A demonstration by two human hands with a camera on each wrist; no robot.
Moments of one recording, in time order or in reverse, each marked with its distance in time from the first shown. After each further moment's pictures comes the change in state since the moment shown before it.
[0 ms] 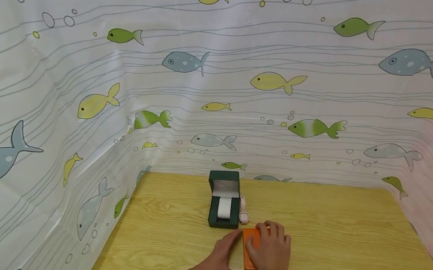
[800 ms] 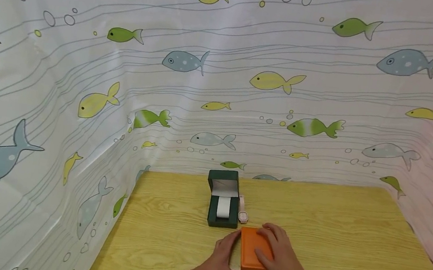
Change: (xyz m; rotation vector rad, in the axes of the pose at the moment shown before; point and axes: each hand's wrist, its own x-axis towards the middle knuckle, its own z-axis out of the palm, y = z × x) left_hand -0.001 0.001 0.008 0.031 0.062 0.050; right_hand -0.007 0.049 -0.016 0.282 -0.201 -0.239
